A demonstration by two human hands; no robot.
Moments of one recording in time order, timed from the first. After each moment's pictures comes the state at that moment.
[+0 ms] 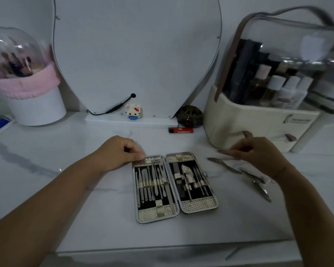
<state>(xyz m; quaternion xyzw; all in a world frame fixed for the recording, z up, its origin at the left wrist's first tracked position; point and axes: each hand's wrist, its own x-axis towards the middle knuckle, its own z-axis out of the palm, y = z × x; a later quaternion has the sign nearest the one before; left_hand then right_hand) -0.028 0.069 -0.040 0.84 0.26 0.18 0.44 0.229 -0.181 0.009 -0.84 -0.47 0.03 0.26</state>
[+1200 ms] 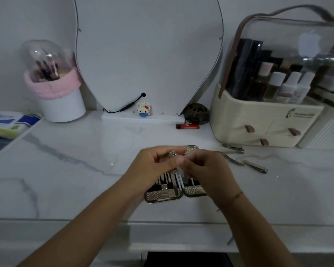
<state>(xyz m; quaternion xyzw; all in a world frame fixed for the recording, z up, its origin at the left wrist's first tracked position) -0.047 -0.070 -0.003 0.66 0.22 0.25 0.67 0.075 -0.165 0.002 -0.68 -0.47 0.20 0.52</state>
